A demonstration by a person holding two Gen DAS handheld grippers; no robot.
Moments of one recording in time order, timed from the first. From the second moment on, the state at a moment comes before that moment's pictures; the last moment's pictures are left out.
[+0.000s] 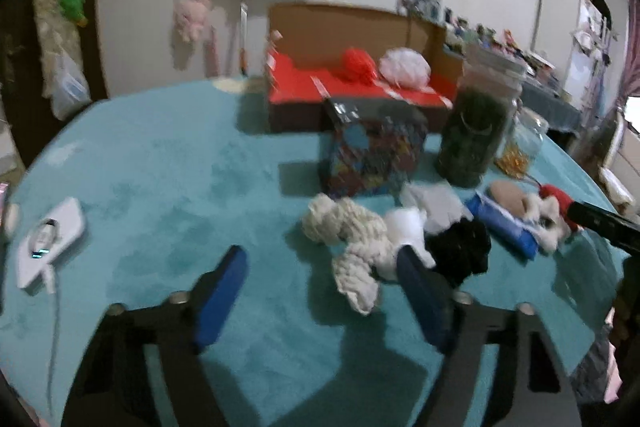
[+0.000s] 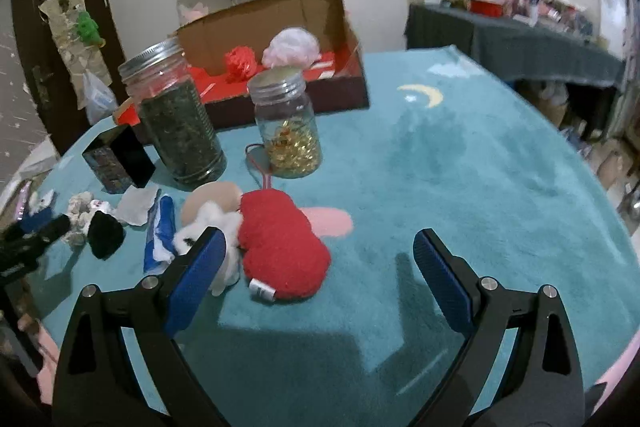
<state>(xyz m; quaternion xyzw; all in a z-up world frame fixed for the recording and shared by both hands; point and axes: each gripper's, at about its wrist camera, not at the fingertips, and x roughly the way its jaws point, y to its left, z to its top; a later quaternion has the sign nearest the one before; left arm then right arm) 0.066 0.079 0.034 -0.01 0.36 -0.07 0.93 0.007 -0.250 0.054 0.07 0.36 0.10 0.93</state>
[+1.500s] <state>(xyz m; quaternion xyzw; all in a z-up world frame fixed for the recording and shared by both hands) 0.089 0.006 0.065 -0.04 0.34 -0.27 0.90 0.022 -0.201 0.076 0.10 0.35 0.25 0.90</state>
